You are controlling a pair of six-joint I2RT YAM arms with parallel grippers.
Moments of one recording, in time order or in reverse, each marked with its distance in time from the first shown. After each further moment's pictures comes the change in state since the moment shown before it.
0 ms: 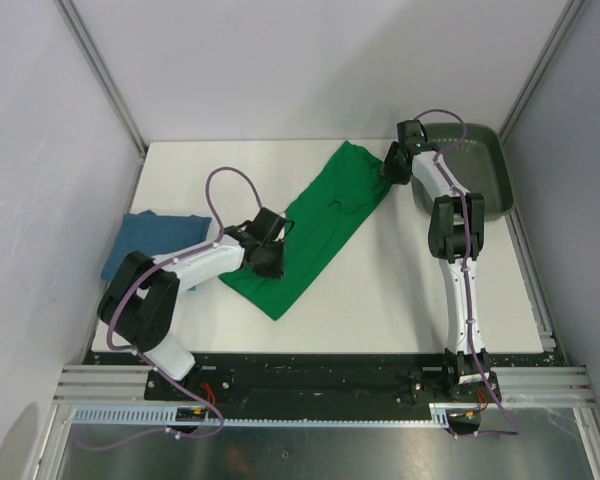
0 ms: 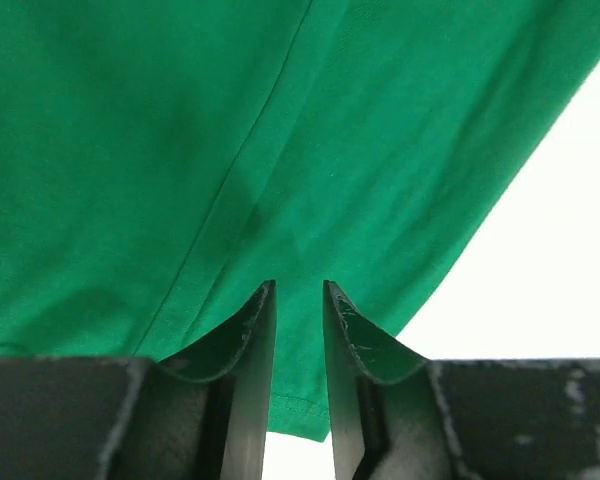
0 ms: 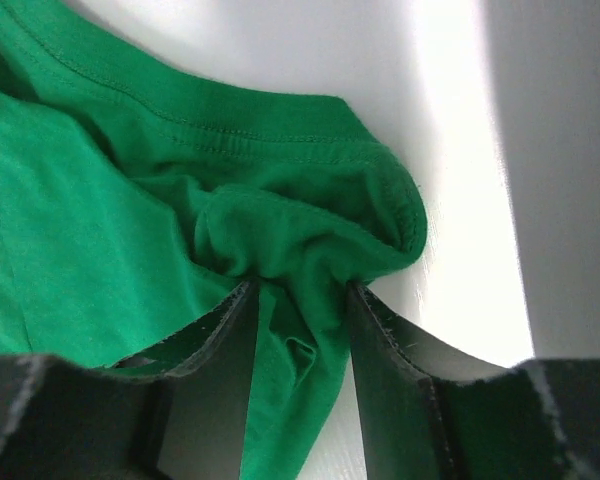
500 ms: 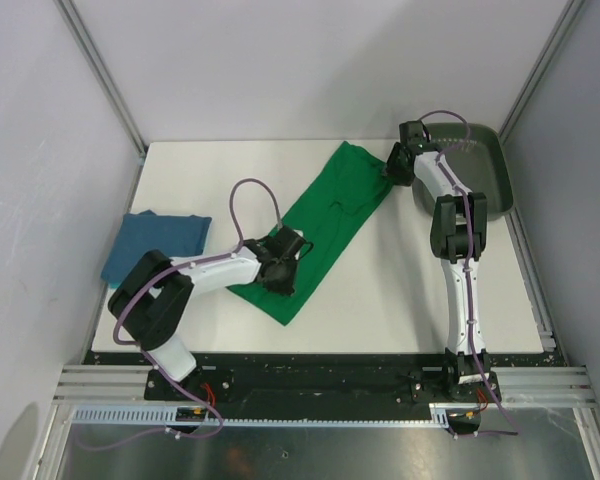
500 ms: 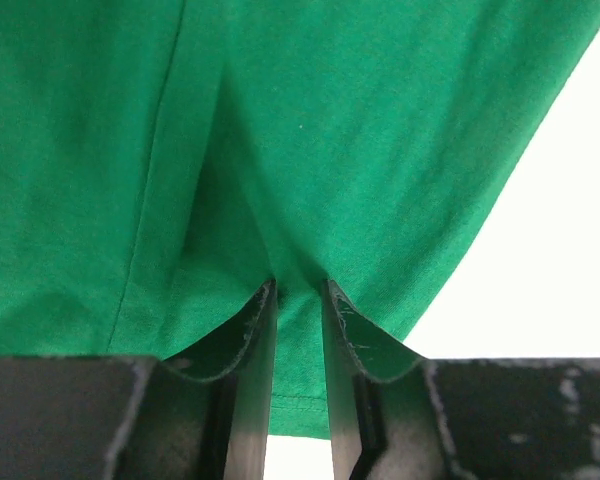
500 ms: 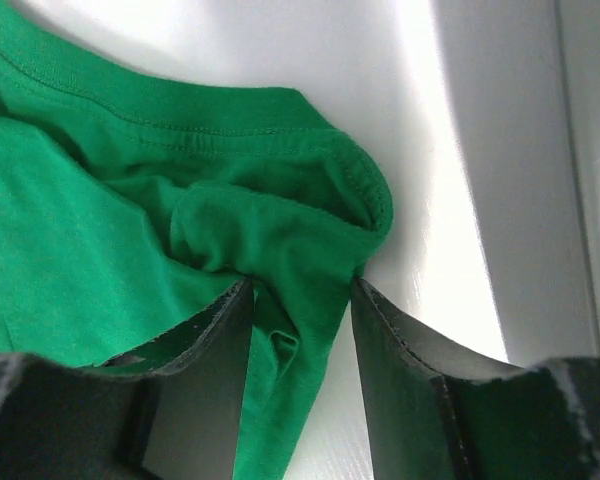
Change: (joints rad) left arm -0.136 0.057 -0.036 -0.002 -0.040 -0.031; right arm -0.011 -0.023 -0.040 0.006 0.015 0.006
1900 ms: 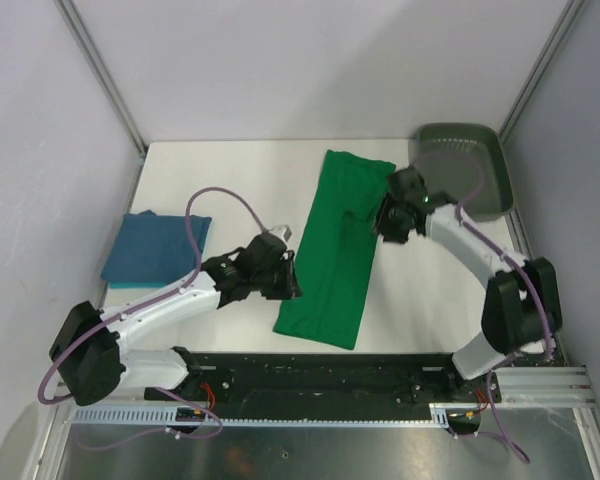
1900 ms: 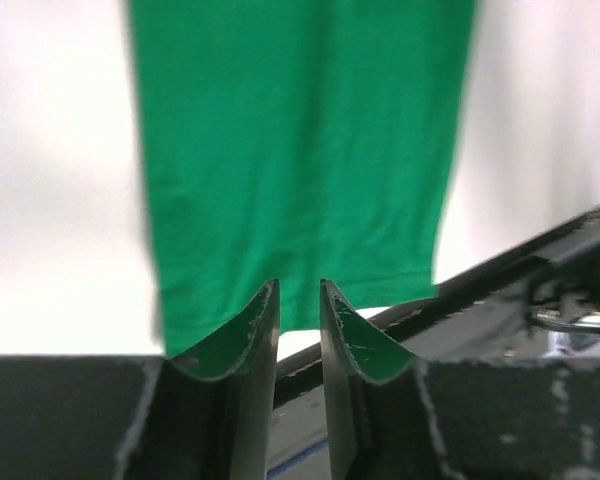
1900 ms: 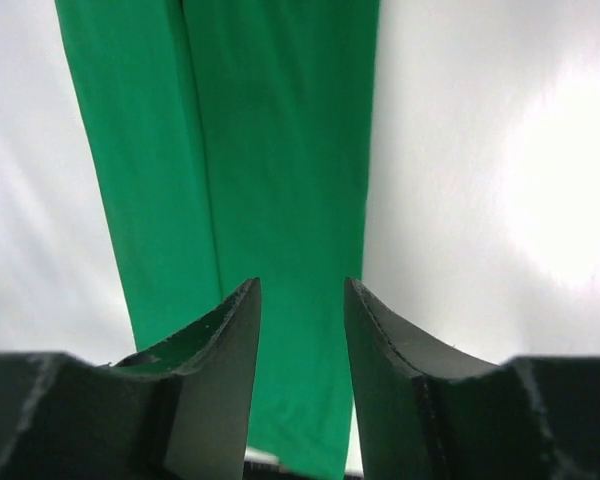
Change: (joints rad) left arm -0.106 -0.407 -0.084 0.020 0.089 -0.254; right arm 0.233 -0.911 -0.945 -0.037 -0.011 0.166
